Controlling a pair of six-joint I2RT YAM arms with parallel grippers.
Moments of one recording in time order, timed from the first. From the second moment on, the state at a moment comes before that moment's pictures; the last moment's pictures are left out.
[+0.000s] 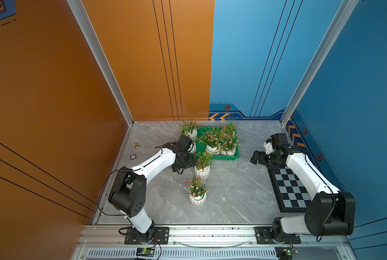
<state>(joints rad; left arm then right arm) -0.48 1.67 1.24 -0.80 0.03 -0.73 0.02 1.41 1.10 -0.87 -0.20 0.28</state>
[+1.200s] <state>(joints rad) -0.55 1.76 1.28 -0.78 0.06 -0.75 0.01 1.44 1.10 -0.87 -0.22 0.28</state>
